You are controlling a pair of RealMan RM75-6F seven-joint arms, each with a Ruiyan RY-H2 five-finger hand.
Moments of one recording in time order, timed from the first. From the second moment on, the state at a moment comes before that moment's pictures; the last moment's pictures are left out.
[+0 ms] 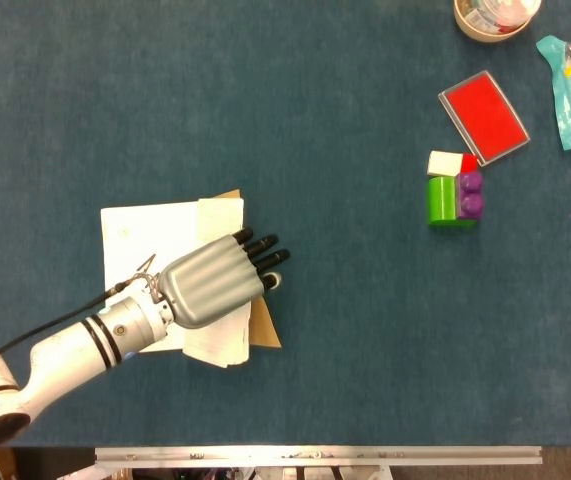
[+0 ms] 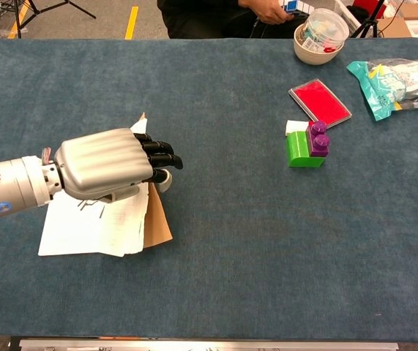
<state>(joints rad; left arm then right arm) -0.75 -1.29 0.05 -1.80 1.65 0.83 0.52 -0.01 -1.13 0.11 -1.54 -1.45 1.57 0.33</state>
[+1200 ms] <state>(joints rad) -0.84 -1.44 -0.04 -1.84 1.38 0.78 0.67 -0.03 -1.13 0.12 -1.49 -1.45 1.58 0.40</state>
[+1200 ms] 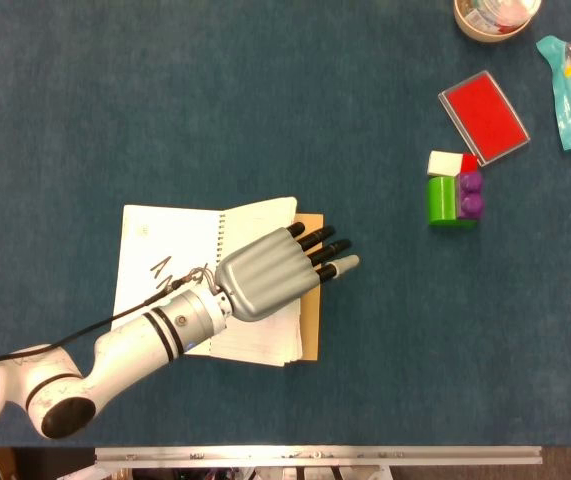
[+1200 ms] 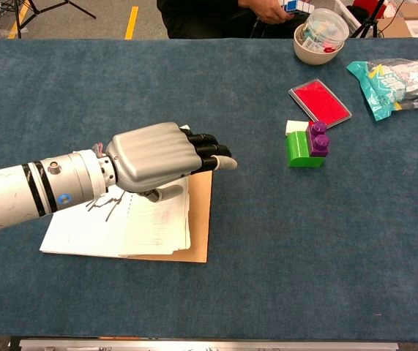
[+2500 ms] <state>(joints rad) -0.88 -1.58 -0.01 -1.73 1.09 0.80 0.63 -0.04 -1.14 0.13 -1.49 -1.46 1.59 0.41</state>
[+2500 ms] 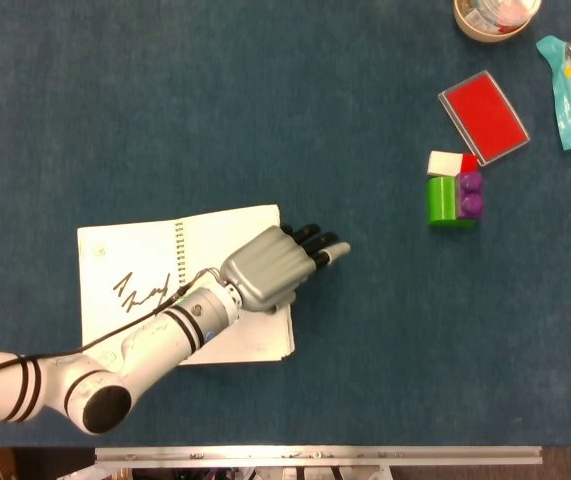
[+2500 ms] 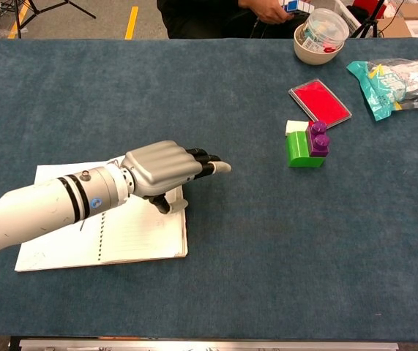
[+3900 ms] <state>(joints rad) -0.39 -1.22 0.11 -1.78 1.30 1.38 0.21 0.01 -1.07 0.12 -1.58 -1.46 1.52 0.27</state>
